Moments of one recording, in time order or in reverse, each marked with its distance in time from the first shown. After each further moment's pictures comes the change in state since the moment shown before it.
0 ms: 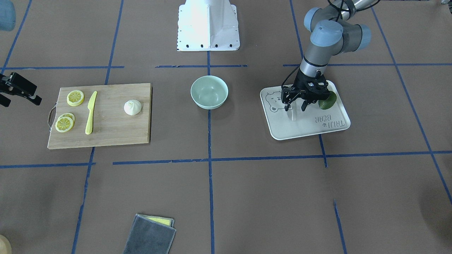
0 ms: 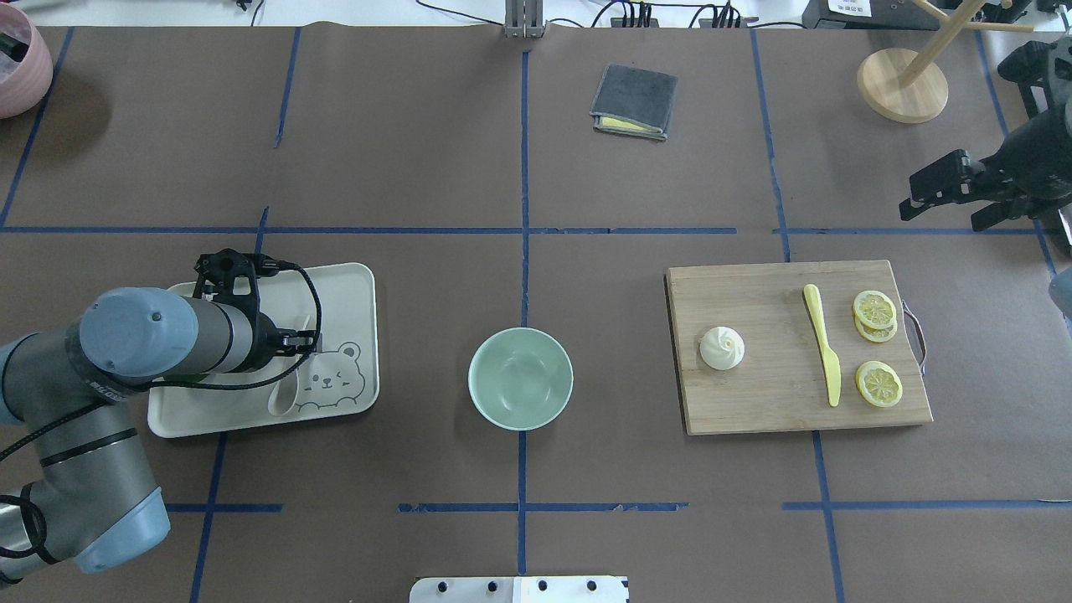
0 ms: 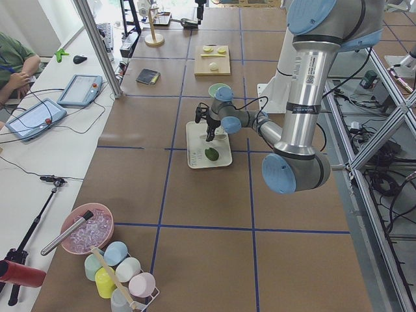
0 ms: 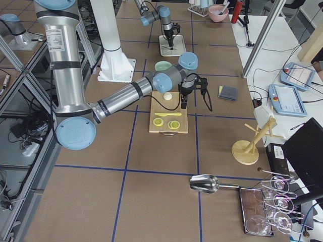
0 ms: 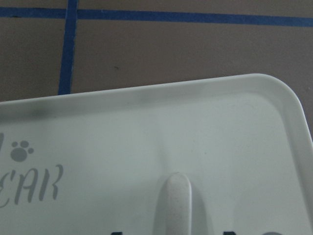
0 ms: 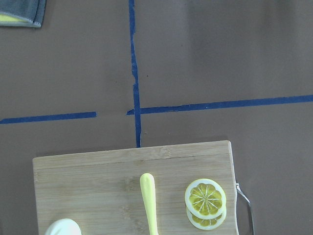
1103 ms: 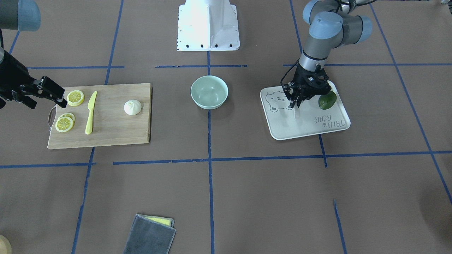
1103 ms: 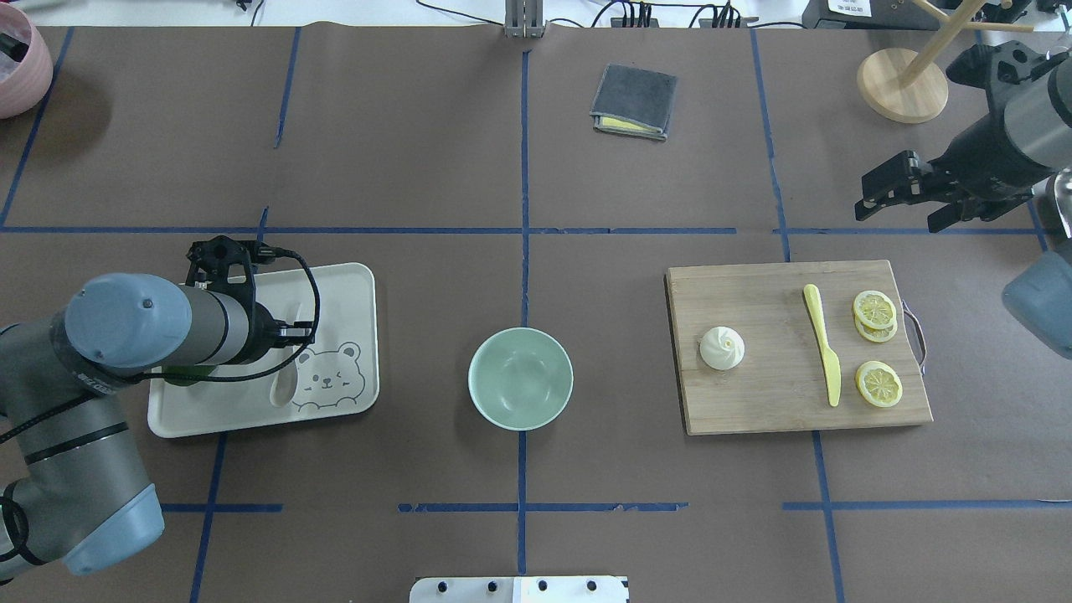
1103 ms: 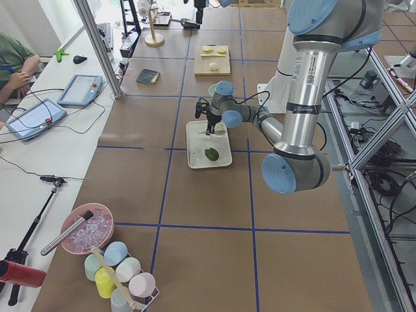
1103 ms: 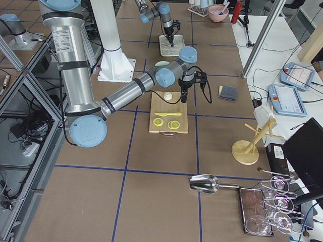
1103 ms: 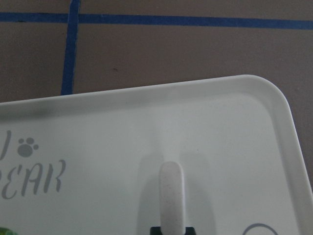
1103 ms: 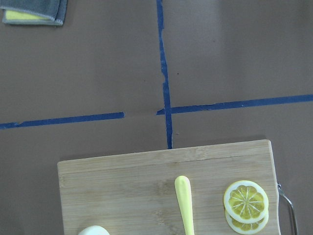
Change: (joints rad) left arm -0.034 -0.016 -0.091 0.113 -0.003 0.001; right arm -0.080 0.058 0.000 0.004 -0.053 0.106
